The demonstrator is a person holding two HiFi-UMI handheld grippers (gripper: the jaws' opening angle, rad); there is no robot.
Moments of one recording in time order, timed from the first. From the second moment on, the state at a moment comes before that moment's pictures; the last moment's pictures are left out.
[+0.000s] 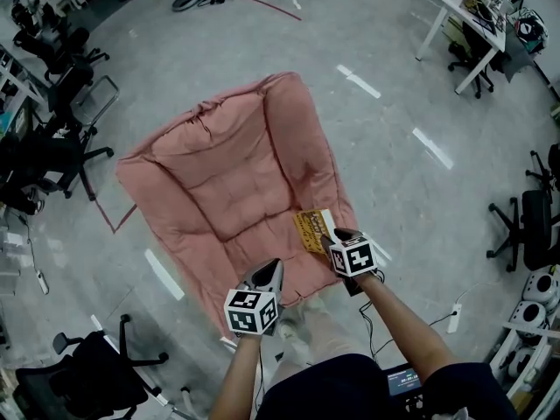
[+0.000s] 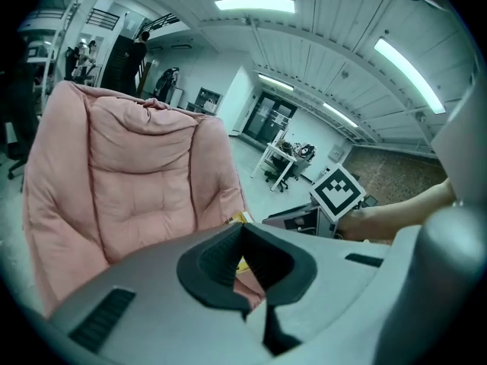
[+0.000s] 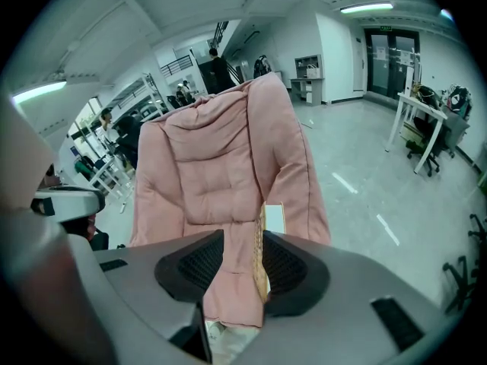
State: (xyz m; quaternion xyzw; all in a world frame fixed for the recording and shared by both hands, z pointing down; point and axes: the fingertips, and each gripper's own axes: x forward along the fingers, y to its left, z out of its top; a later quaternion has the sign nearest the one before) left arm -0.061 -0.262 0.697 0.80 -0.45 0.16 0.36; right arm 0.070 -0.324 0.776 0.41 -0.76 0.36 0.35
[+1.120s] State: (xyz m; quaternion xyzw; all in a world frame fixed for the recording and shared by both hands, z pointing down) left arm -0.099 -0.227 0.577 0.83 -0.49 0.10 0.25; right arm 0.016 -0.282 0.633 0.41 -0.84 0.25 0.25
